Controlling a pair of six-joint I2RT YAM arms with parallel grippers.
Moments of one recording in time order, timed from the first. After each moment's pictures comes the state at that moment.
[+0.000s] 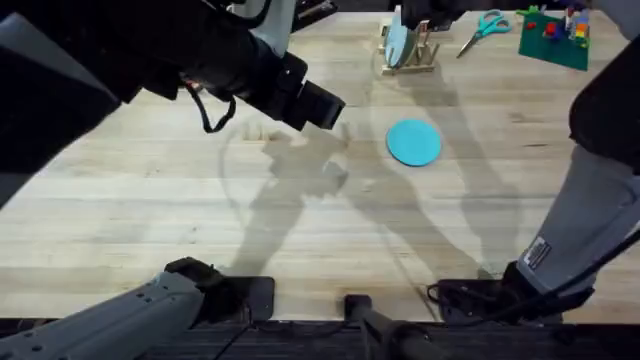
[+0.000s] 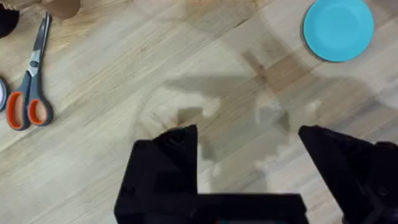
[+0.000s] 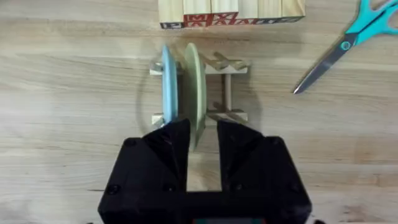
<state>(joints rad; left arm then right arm) -0.43 1.22 1.24 -0.99 0.06 0.11 0.22 2.13 1.99 -0.91 0.16 0.16</state>
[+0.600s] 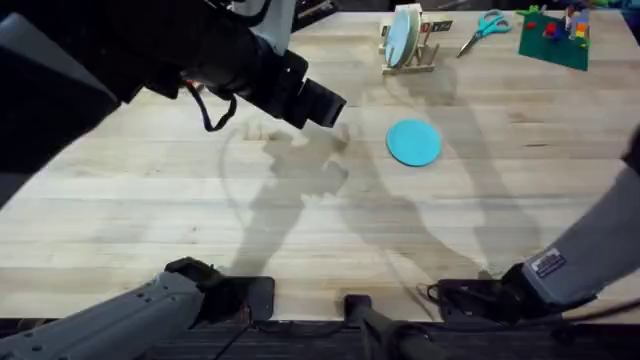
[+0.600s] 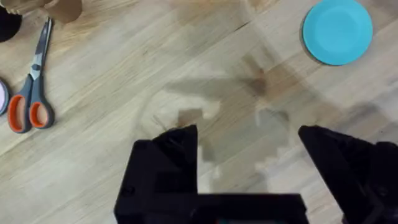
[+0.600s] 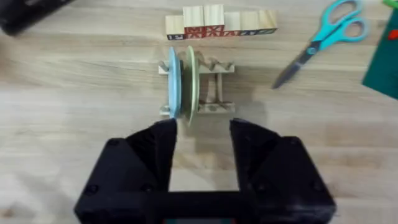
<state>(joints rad) -0.43 1.22 1.24 -0.98 0.06 0.11 0.22 1.95 1.99 -0.99 0.16 0.16</state>
